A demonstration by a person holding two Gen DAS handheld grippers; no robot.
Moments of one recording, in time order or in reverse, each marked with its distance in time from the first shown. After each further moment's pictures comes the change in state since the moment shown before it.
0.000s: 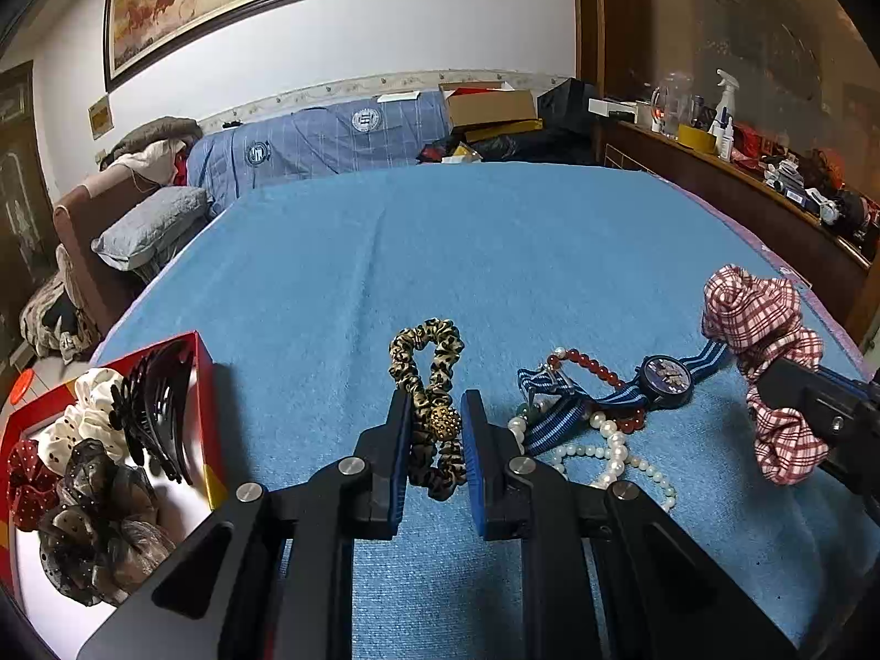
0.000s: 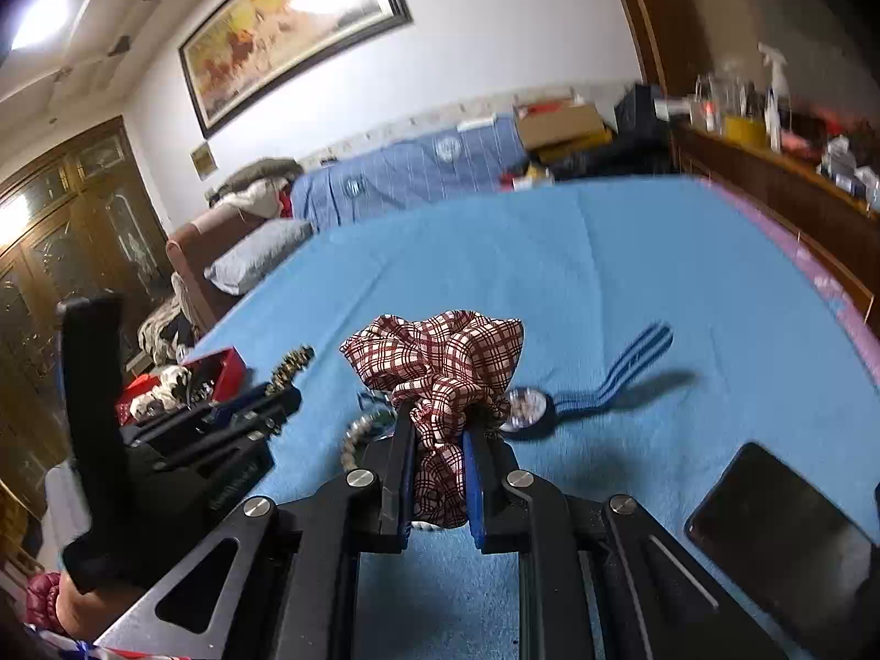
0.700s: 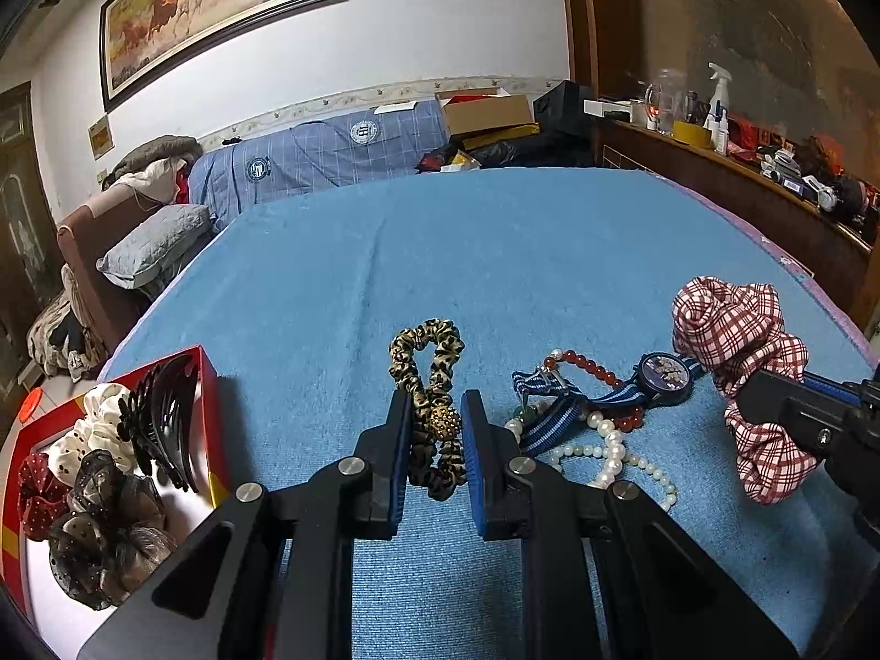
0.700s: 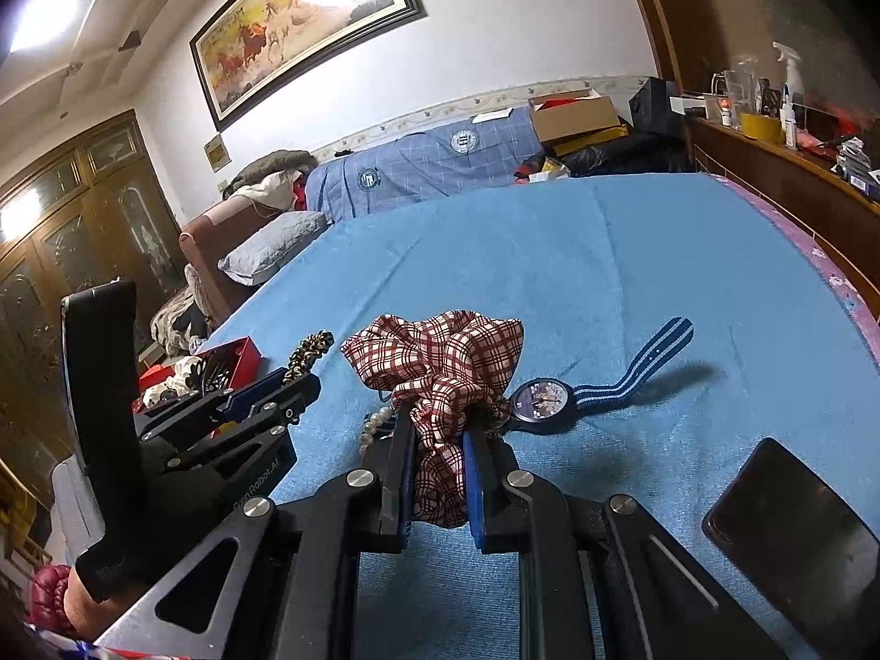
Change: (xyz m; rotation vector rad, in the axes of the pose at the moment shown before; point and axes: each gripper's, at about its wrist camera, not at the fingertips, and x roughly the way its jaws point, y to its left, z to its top) left arm -0.005 -0.007 -0.002 0.039 -0.024 0.020; right arm 0.008 0.003 -0.002 -0.001 0.035 0.040
